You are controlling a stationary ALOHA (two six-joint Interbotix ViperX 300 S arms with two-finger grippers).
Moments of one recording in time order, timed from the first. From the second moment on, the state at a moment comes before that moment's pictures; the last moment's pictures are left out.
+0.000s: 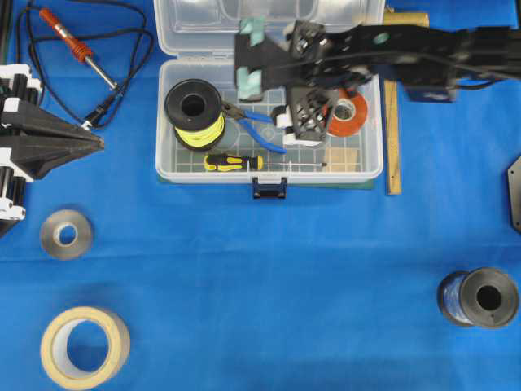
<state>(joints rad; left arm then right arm) -0.01 -0.96 1.18 -0.04 -0.27 -0.02 -0.27 0.21 0.26 -0.03 0.63 -0.10</state>
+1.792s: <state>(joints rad) -0.01 -0.96 1.18 -0.04 -0.23 -0.02 0.05 -0.10 0.42 -0.01 0.47 0.12</state>
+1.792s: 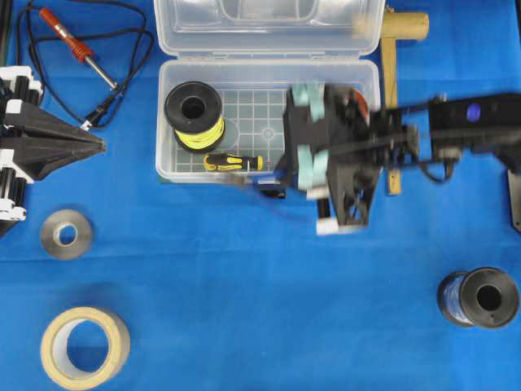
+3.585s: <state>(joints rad) -0.01 -0.97 1.19 -0.04 -0.23 -0.02 0.11 -0.59 0.78 -0.29 0.45 0.41</state>
